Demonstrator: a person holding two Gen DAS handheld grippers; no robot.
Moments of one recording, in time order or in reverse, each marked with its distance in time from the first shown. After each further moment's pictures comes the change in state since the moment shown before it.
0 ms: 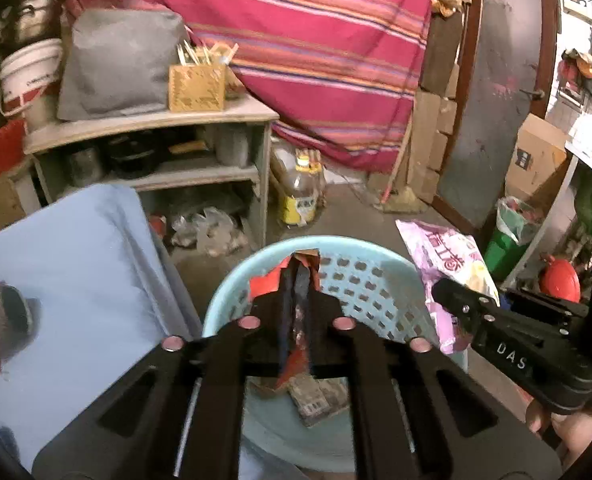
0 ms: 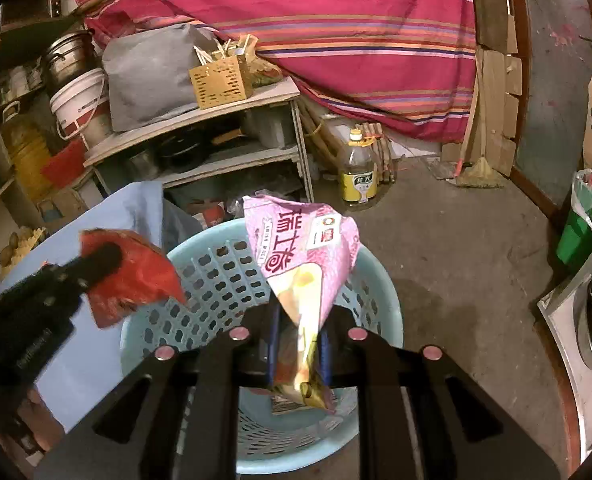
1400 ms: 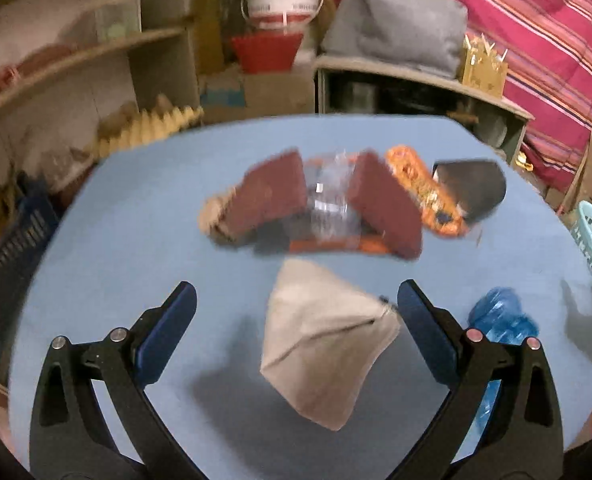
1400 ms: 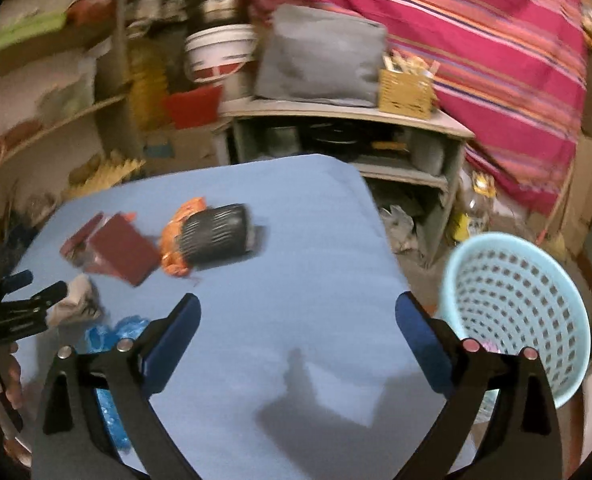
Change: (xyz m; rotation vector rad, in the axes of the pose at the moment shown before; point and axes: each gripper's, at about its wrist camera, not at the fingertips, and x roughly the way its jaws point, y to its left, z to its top) left arm -0.202 0.356 -0.146 -0.296 0.104 0.544; right arm -0.036 0.286 -0.087 -0.339 -0.059 0.192
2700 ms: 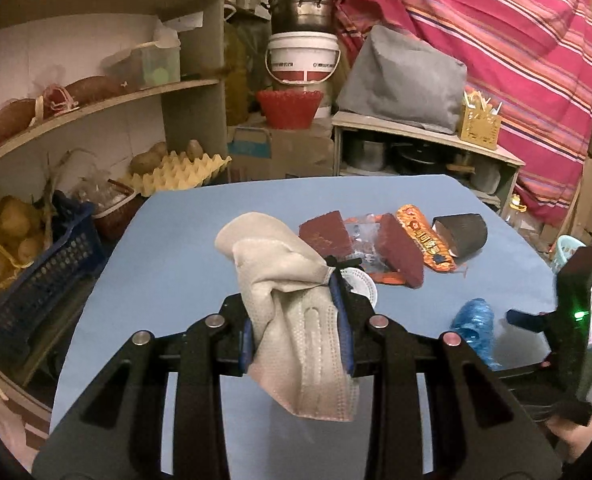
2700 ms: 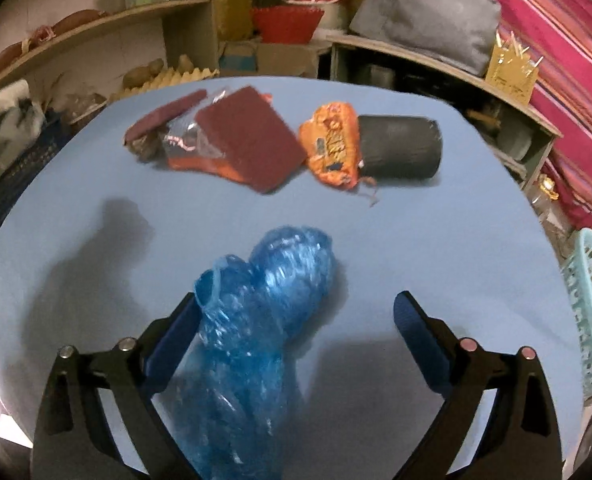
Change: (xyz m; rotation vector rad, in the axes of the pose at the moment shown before) left arm -0.097 0.047 -0.004 -0.031 -0.205 0.019; right arm 0.054 0.136 -0.048 -0.184 0.214 0.122
